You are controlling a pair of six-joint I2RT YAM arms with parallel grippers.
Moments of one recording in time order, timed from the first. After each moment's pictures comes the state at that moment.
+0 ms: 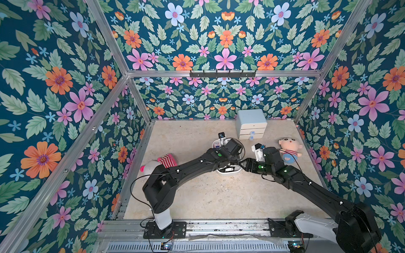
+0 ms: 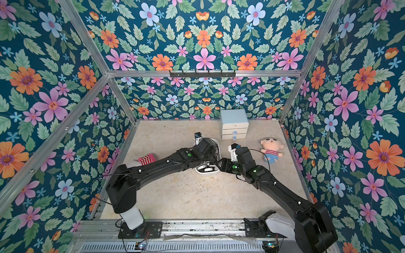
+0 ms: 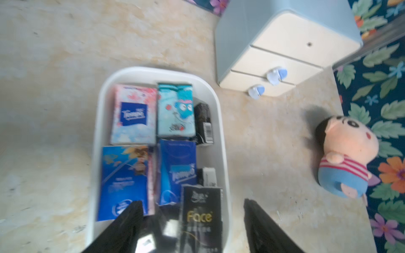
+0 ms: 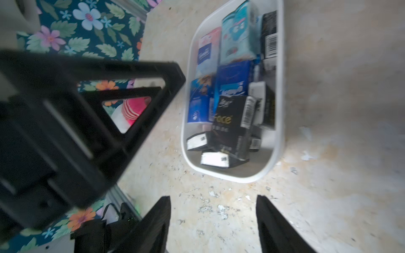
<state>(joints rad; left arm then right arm) -0.91 1.70 1.34 -0.47 -0.41 -0.94 0.57 1.18 0.71 -0.18 -0.40 0.69</state>
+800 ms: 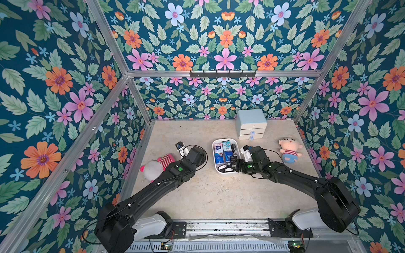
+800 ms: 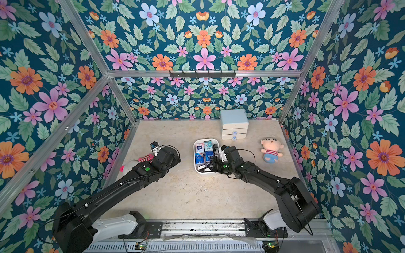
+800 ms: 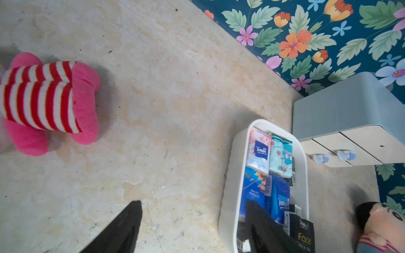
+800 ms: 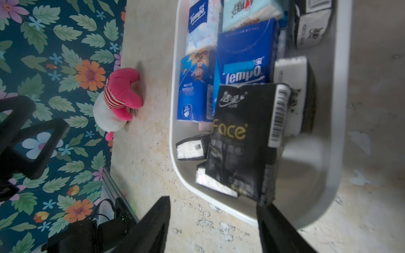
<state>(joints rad) -0.72 1.17 0.90 -0.56 -0.51 -1.05 0.61 1.43 0.76 -0.08 -0.39 0.70</state>
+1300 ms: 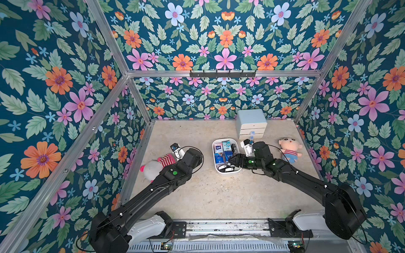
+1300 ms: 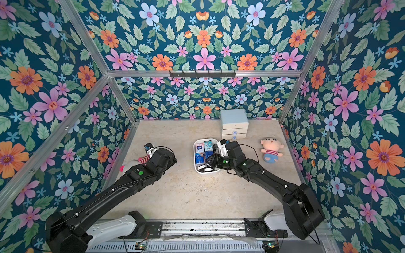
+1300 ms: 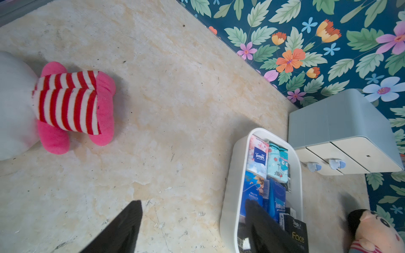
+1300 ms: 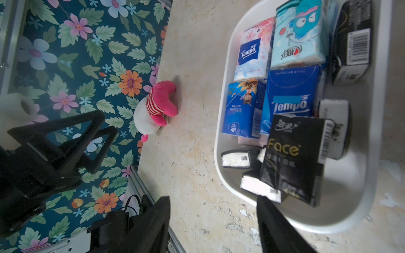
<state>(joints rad) -0.72 1.08 0.88 -0.61 -0.54 -1.07 0.61 1.39 0.84 -0.09 -0.44 0.72</state>
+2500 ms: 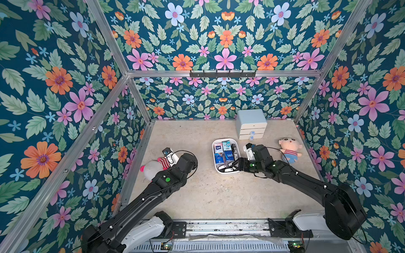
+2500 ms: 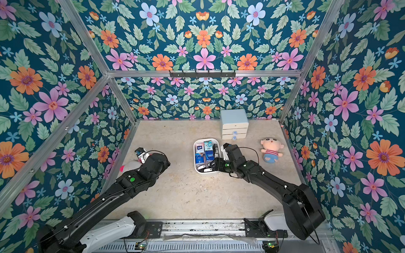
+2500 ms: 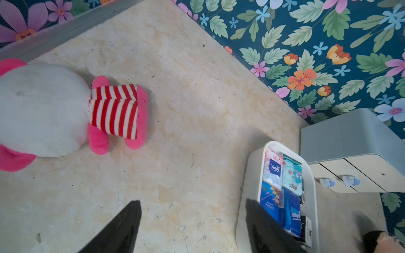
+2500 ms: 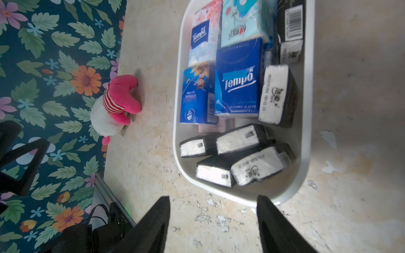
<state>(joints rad) -0.72 0.95 0.82 -0.69 -0.66 -1.08 0.61 1.32 0.80 -0.22 -0.29 0.66</state>
